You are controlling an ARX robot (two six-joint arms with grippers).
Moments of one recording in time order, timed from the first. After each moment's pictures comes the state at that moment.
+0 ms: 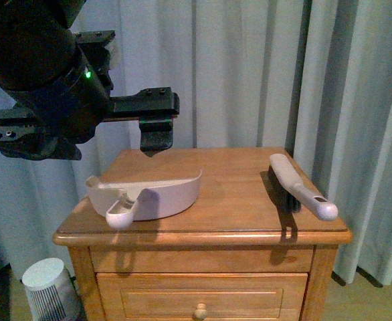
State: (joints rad) left arm -0.41 1.74 1.39 -0.40 -0.20 -0.26; right arm 0.00 0.00 0.02 0.00 0.00 0.00
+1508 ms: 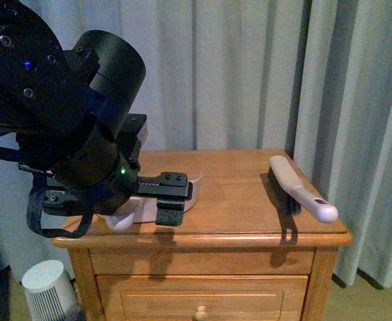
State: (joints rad) left arm -0.40 1.92 1.34 -0.24 -0.19 -0.15; right arm 0.00 0.00 0.02 0.00 0.00 0.00
